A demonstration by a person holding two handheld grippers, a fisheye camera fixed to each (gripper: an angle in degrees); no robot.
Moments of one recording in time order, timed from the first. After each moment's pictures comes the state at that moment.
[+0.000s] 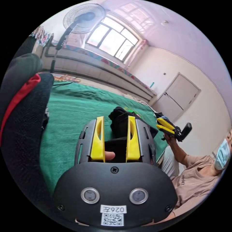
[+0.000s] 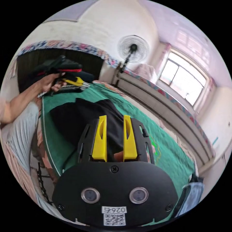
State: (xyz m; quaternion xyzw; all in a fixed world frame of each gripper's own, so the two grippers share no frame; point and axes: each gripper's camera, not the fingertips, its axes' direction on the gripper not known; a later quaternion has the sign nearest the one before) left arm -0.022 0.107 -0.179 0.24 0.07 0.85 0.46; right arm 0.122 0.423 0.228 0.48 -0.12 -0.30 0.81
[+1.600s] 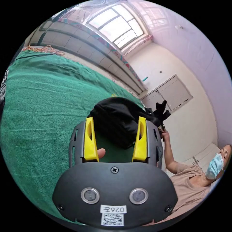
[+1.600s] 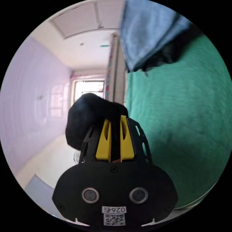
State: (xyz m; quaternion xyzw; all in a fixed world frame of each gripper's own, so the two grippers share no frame) left arm -0.214 0.011 0.032 0.13 0.04 0.84 0.53; right arm 0.889 0.328 0.089 0.35 -0.57 0.57 0.49
